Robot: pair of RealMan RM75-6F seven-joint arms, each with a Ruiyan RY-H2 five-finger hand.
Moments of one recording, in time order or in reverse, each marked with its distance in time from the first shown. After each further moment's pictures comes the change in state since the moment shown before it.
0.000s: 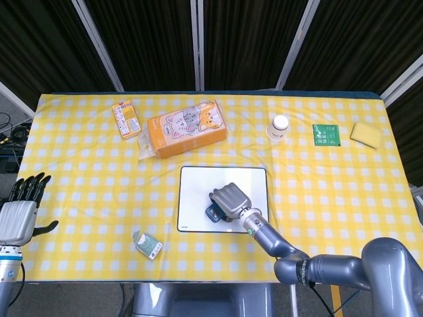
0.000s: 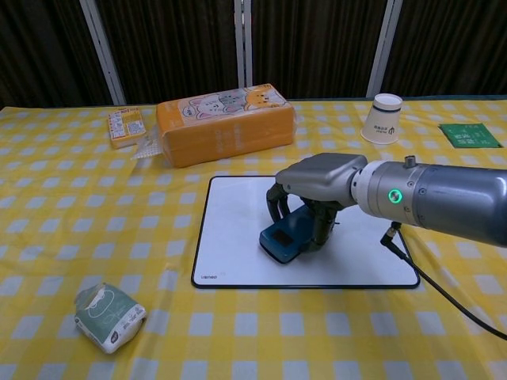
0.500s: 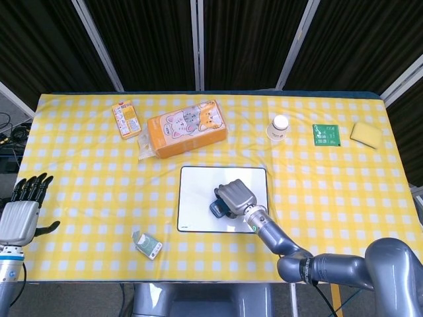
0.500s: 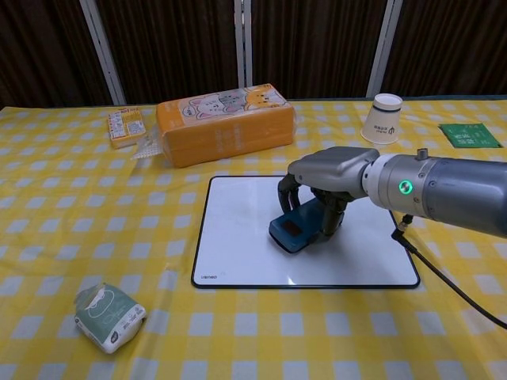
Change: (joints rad) left arm -0.004 -0.002 0.004 -0.005 0.004 -0.003 0.012; right arm -0.005 0.014 -0.001 -0.006 0.003 0.012 0.034
